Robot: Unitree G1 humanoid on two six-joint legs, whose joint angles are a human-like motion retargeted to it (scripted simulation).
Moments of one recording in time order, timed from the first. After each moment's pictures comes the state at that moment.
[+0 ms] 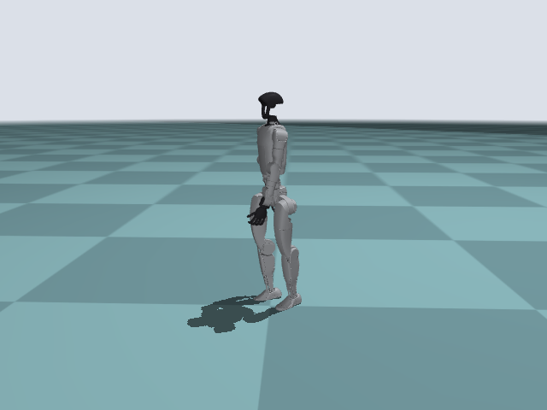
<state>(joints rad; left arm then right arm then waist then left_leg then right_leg) -0.19 0.07 0.21 1.44 0.07 -0.04 -0.26 0.09 -0.17 -0.04 1.70 -0.12 0.08 0.19 -0.30 0.03 -0.12 0.00 -0.05 0.10 -0.01 -0.11 0.02 -0.08 -0.06 -0.39 0.04 0.09 0.02</state>
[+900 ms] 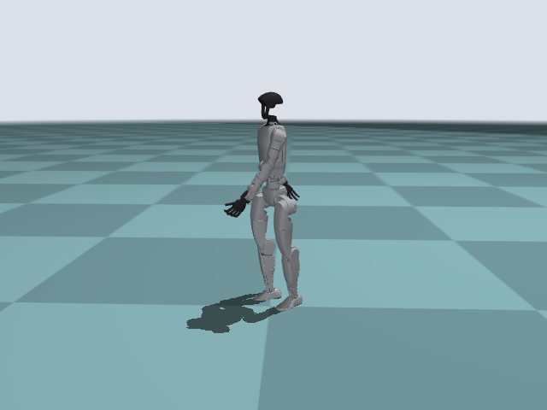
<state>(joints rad) -0.37 -0.02 0.21 1.29 -0.03 -0.05 -0.20 0.30 -0.23 -0.07 1.70 -0.25 0.09 0.13 -0.32 0.03 -0.14 -0.02 -0.04 0.12 -0.01 -0.11 0.02 -0.11 -0.06 -0.38 0.04 0.10 0.01</state>
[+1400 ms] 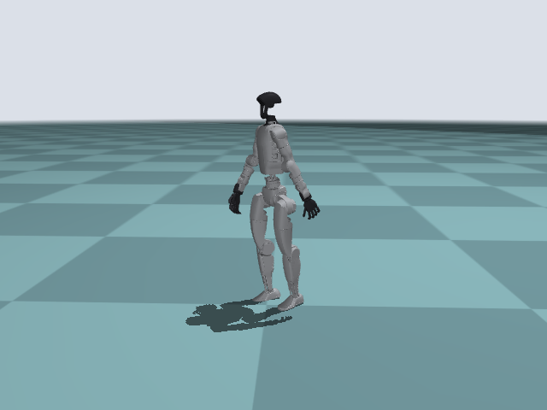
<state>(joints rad) 0.33 0.12 0.28 1.70 0.32 0.00 -0.09 -0.34 -0.03 0.18 1.34 -0.15 -0.05 0.33 -0.29 0.06 -0.14 0.01 -0.04 0.15 -0.03 -0.12 0.01 -0.13 -0.05 -0.31 0.05 0.11 0.01</state>
